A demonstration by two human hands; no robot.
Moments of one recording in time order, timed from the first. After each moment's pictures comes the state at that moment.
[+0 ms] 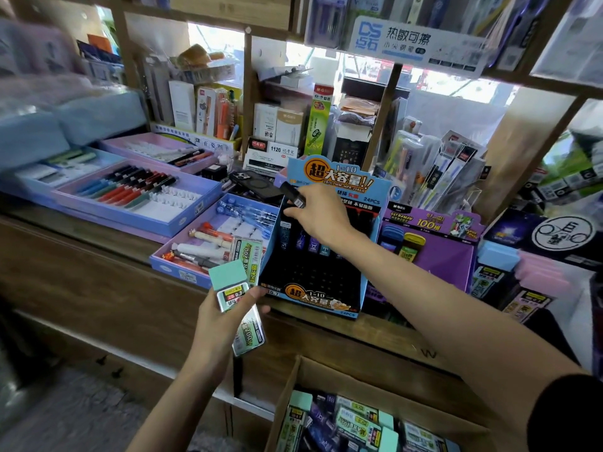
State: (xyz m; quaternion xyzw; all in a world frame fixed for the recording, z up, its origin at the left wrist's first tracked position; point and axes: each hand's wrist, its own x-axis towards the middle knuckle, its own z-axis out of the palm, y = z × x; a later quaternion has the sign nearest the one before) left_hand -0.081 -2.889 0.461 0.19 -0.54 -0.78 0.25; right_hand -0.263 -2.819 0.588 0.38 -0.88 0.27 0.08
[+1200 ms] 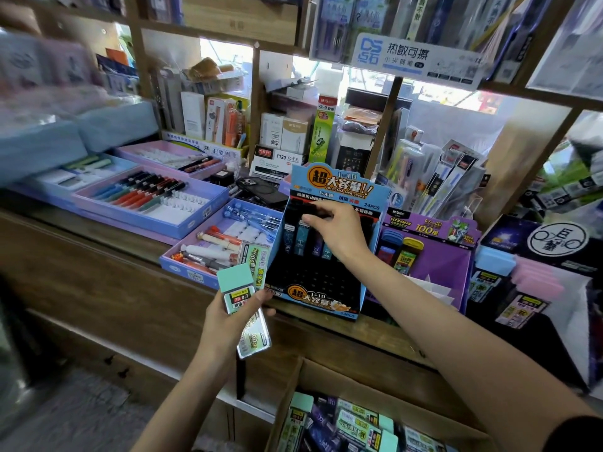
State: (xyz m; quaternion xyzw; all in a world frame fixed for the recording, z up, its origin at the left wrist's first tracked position) left_hand -0.076 -2.883 0.464 0.18 -0.53 -0.79 0.25; right_hand -0.256 -2.792 0.571 0.32 -0.80 0.51 0.01
